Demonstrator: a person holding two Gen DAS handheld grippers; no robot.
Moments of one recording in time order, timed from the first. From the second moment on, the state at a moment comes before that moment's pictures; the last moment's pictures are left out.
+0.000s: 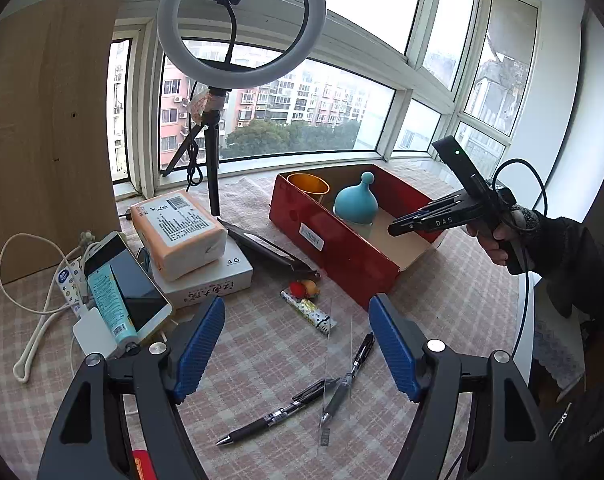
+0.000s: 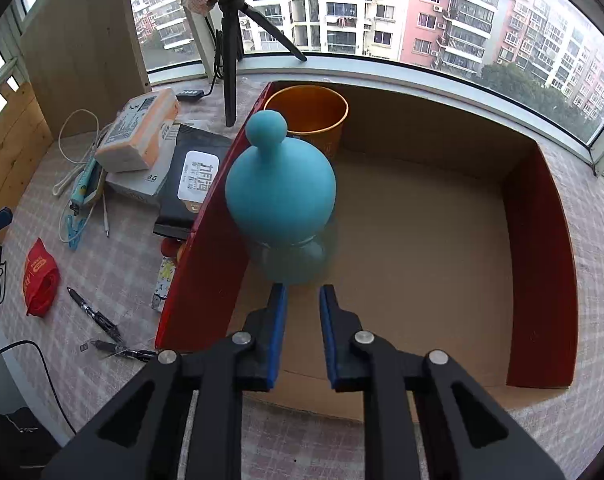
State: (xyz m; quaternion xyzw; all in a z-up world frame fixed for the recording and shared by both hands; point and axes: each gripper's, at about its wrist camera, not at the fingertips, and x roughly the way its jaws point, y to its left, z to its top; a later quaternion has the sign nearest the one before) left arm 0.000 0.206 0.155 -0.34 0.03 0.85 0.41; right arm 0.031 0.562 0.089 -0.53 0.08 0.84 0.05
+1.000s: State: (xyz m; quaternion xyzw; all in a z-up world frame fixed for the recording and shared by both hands) left arm -0.008 0.194 0.148 -0.34 0.03 0.85 0.39; right arm -0.020 0.557 0.042 -0.59 0.07 0.80 0.06
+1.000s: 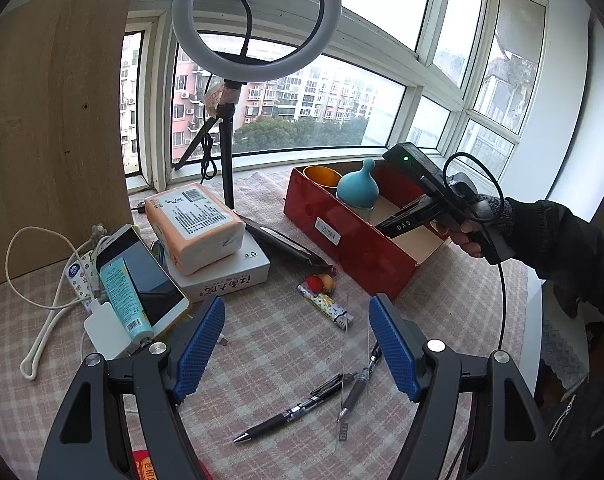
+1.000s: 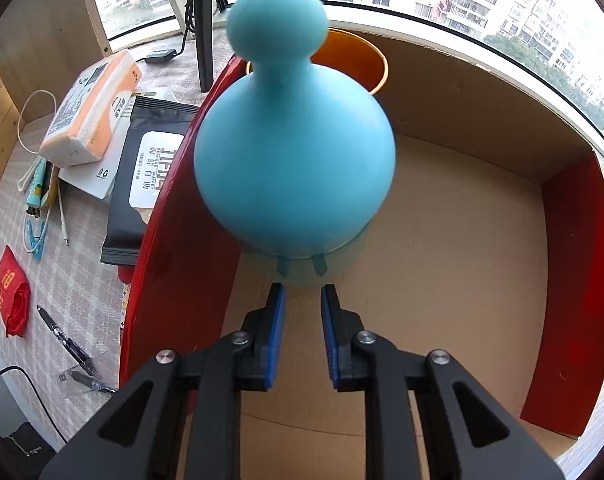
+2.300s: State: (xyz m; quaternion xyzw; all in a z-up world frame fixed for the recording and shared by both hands) left arm -0.147 0.230 0.076 -0.43 0.00 0.84 0.32; right arm -0.134 0.431 0.073 -0.45 0.25 0.86 0.03
